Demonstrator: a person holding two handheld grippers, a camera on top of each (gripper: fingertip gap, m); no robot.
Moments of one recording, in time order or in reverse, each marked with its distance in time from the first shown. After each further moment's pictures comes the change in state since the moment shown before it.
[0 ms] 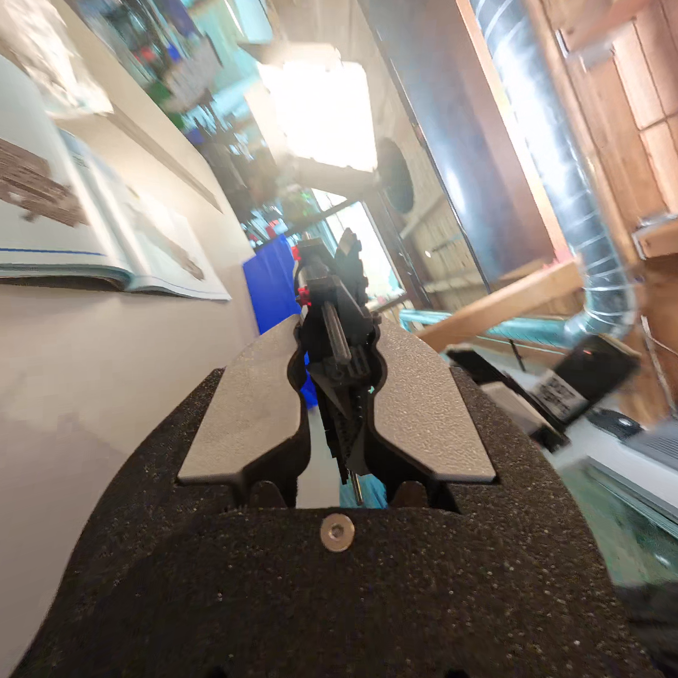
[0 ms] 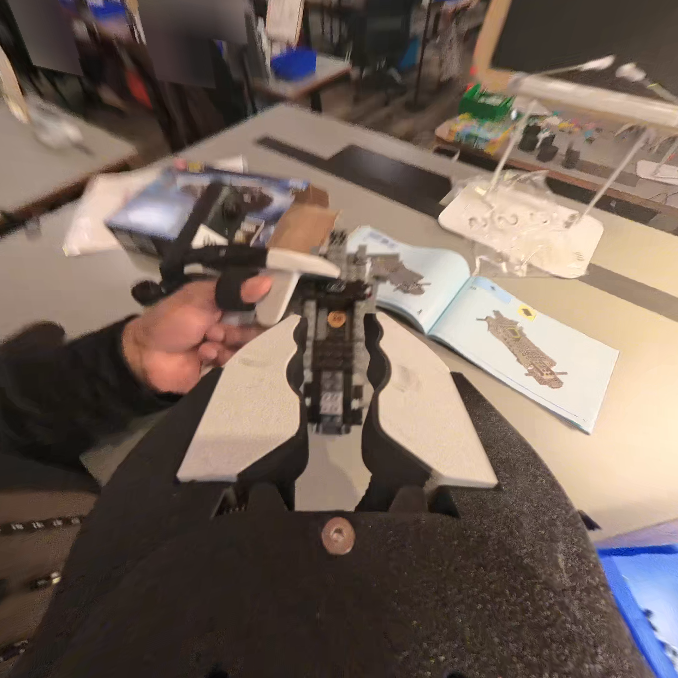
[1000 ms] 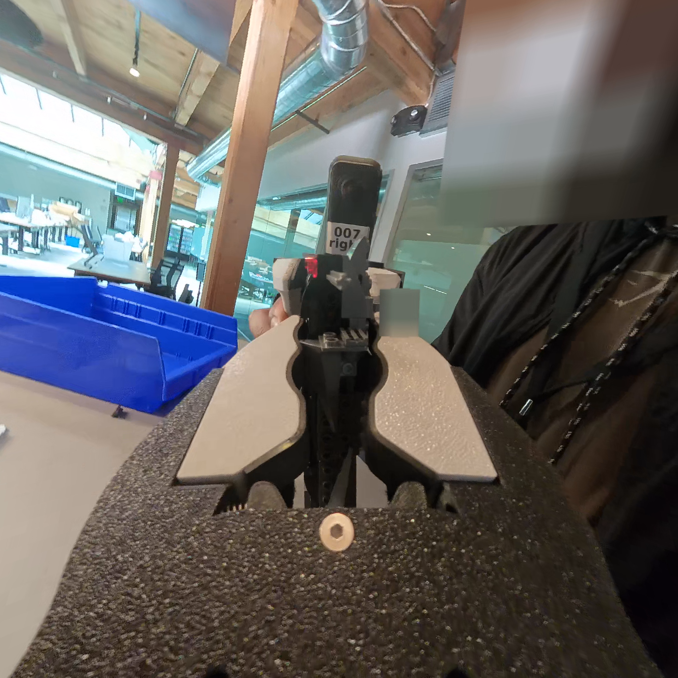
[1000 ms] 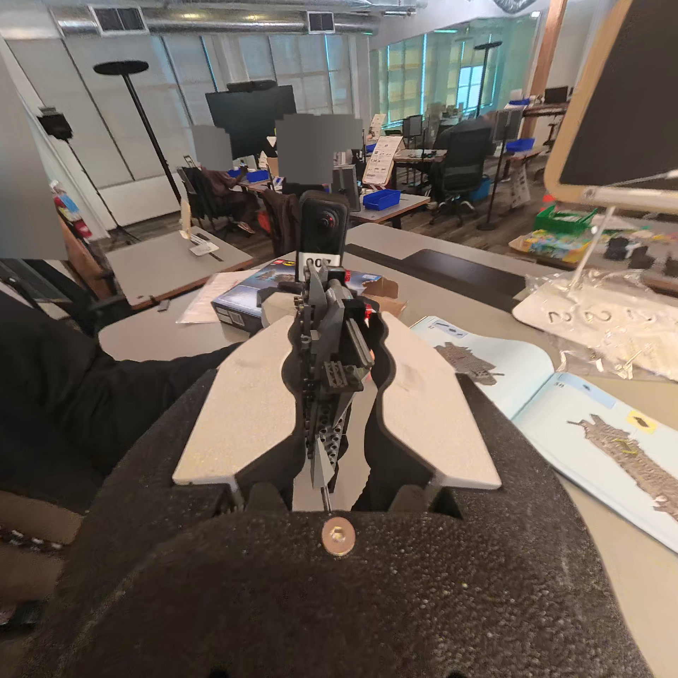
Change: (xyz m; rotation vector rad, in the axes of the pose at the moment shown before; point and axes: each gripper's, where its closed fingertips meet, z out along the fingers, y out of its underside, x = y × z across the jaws) left arm 0.097 0.046 -0.008 -0.494 0.788 0.532; right arm -0.022 -0.029 0.007 0.343 -0.254 0.061
